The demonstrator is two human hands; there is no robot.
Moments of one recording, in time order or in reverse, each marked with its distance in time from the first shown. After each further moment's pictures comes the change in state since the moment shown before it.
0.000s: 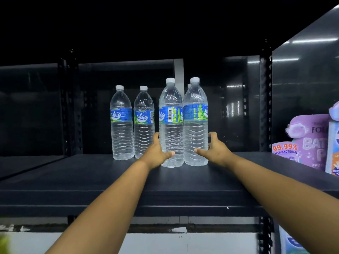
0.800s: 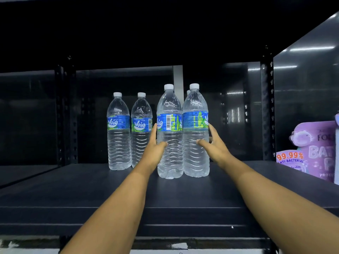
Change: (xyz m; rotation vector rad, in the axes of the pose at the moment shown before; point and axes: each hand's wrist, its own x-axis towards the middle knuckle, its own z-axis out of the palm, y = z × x) left_hand 0.023 0.017 0.002 -0.476 0.192 0.074; right_hand 0.028 -0.016 -0.001 0.399 0.149 -0.090
